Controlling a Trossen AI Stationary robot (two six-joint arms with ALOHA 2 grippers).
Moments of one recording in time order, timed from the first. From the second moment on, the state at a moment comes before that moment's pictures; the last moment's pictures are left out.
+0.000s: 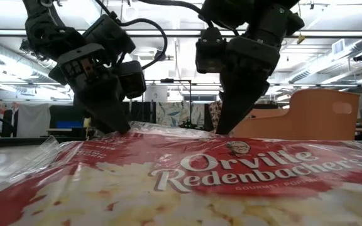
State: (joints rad) left arm -0.04 1.69 0.58 0.39 0.37 -0.41; right arm 0.19 1.83 1.13 -0.37 0.03 0.39
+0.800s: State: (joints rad) left arm -0.04 1.61 0.58 0.38 0.32 -0.25; right arm 0.20 1.70 1.30 -0.56 0.19 0.31
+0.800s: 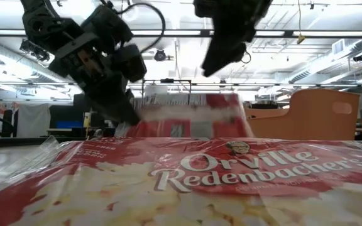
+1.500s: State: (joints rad) left arm -0.09 1.50 0.58 0.40 0.13 -0.08; right arm 0.15 1.75 1.30 -0.50 0.00 0.30
